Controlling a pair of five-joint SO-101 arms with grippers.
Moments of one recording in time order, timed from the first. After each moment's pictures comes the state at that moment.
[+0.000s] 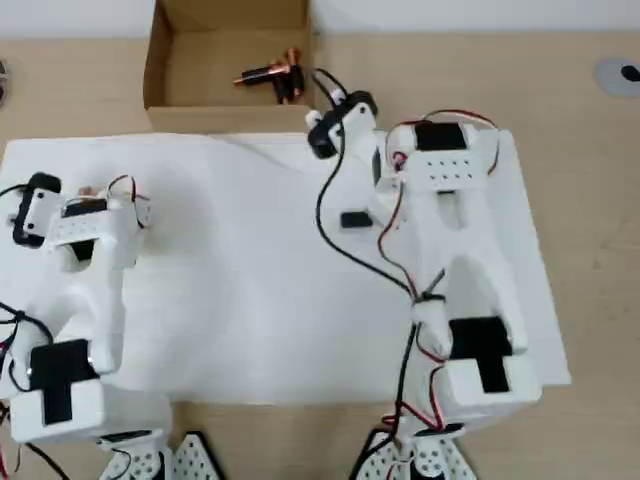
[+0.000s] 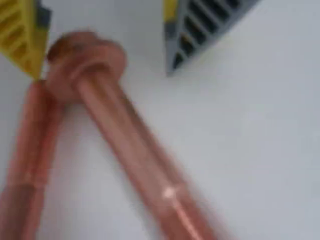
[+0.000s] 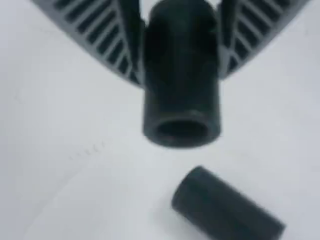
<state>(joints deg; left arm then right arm) -15.8 -0.6 35.7 41.8 53.8 -8.6 4.0 4.5 80.6 29.6</state>
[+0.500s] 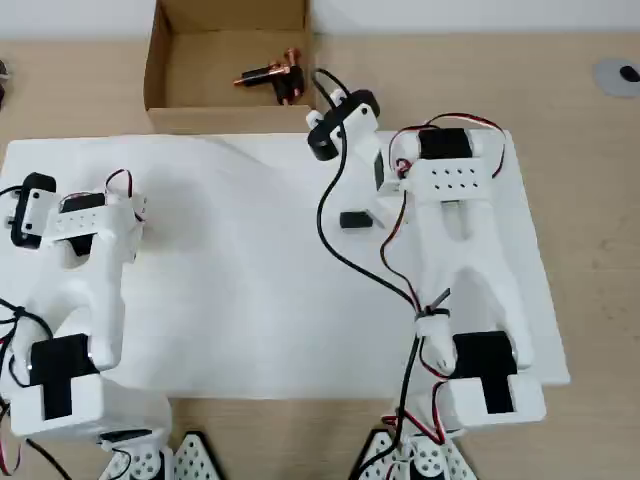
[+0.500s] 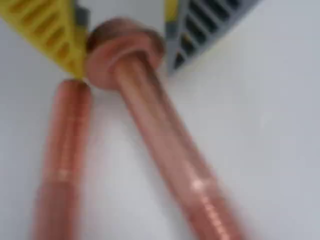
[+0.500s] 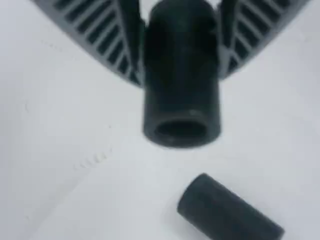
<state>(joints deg) -15.9 0.3 33.8 42.4 54.1 -8.6 0.0 6.0 80.6 29.6</state>
